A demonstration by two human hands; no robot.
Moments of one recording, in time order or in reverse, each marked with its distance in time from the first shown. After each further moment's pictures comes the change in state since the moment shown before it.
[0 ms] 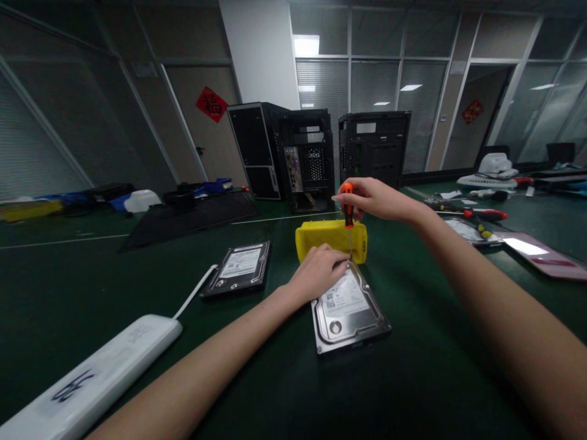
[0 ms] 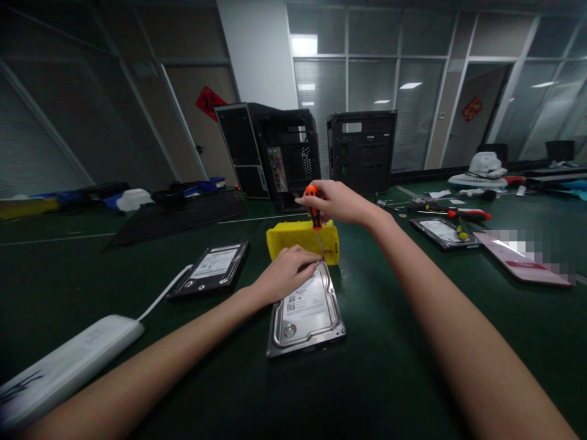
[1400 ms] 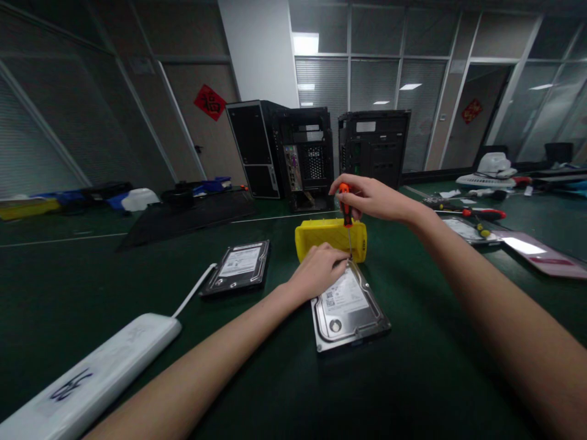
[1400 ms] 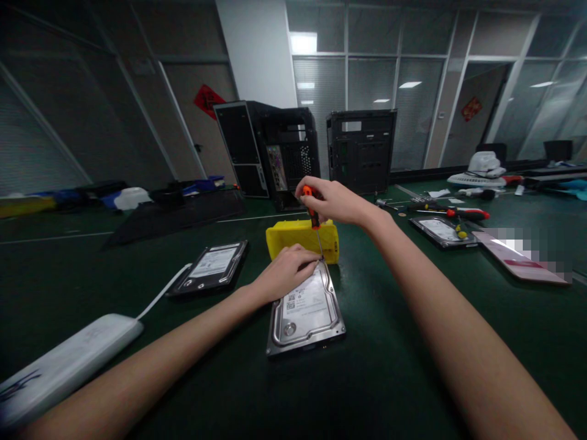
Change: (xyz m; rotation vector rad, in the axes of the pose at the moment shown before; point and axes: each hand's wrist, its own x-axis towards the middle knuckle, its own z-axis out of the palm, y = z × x) left_hand 0.002 0.000 0.002 -0.003 -0.004 0.013; right_hand -0.002 -0.004 0.001 -0.071 -0.013 -0.103
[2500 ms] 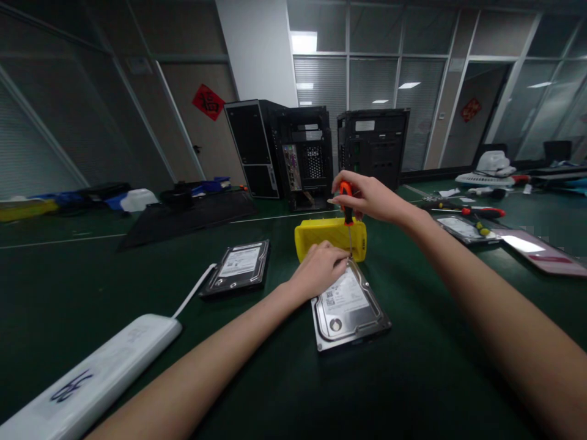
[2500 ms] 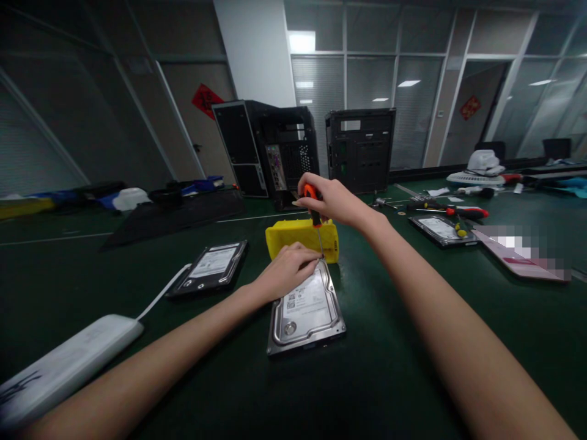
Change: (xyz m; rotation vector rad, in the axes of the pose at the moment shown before) left_hand 0.001 -0.002 0.003 0.009 0.020 0.027; right_hand 0.001 0.007 0.006 -0.045 0.108 -0.023
